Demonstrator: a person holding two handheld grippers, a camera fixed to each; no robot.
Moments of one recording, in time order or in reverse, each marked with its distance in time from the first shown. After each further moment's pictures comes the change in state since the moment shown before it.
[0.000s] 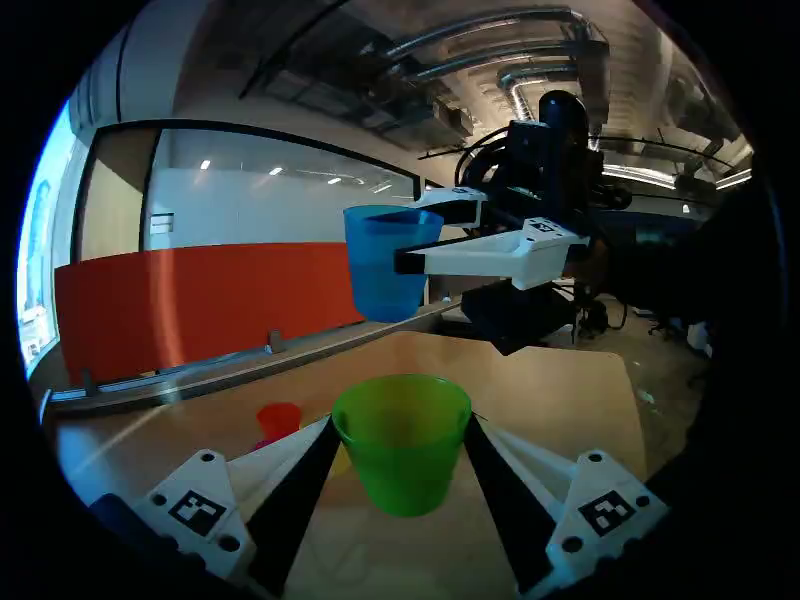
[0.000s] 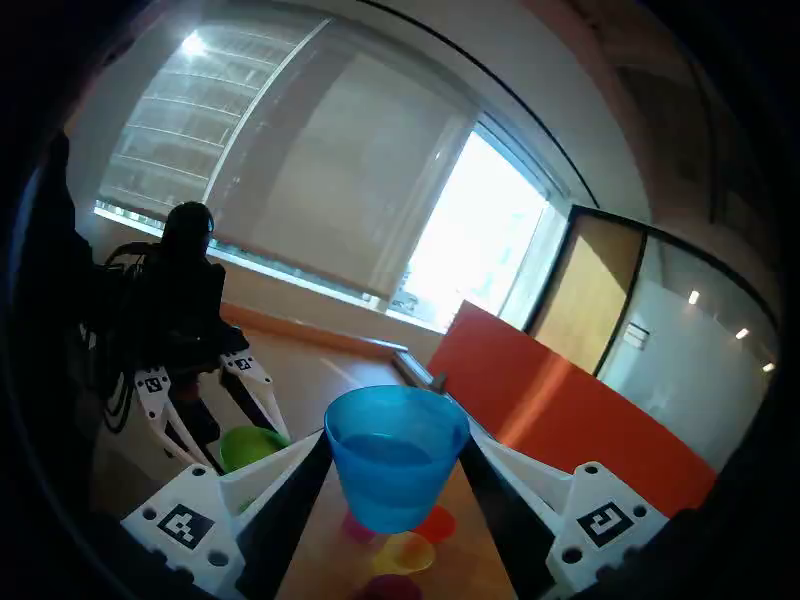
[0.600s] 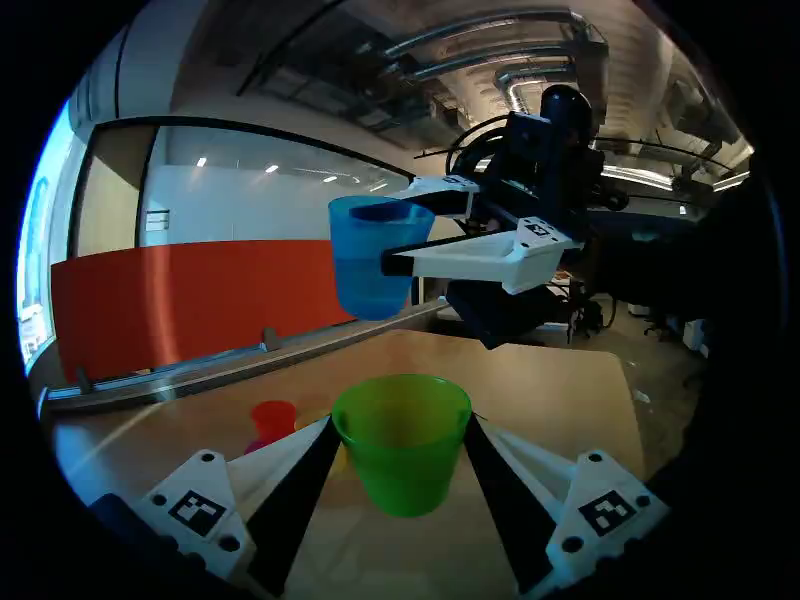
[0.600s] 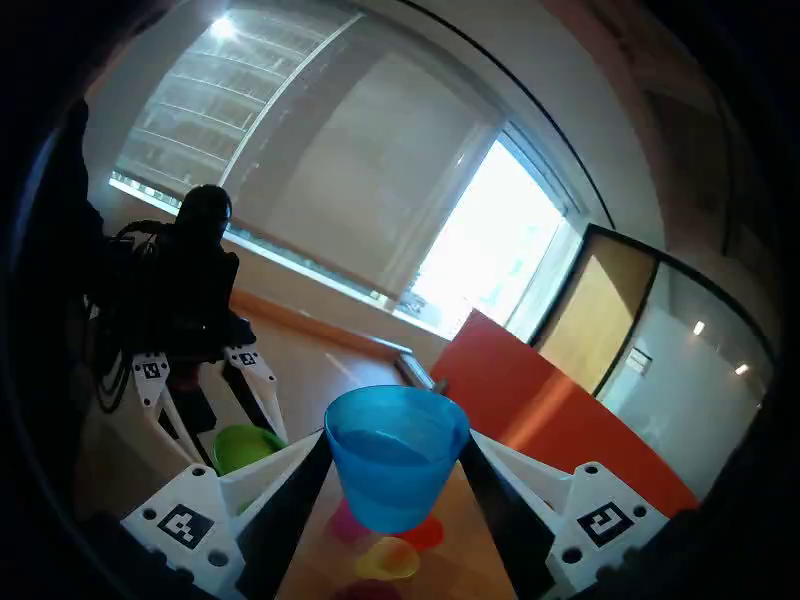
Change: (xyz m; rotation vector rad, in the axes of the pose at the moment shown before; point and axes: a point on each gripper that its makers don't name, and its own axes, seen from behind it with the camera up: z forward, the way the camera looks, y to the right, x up) left arm -0.005 0.000 0.002 -0.016 -0.003 -0.006; right arm 0.001 -0.002 0.010 0.025 0.000 -0.107
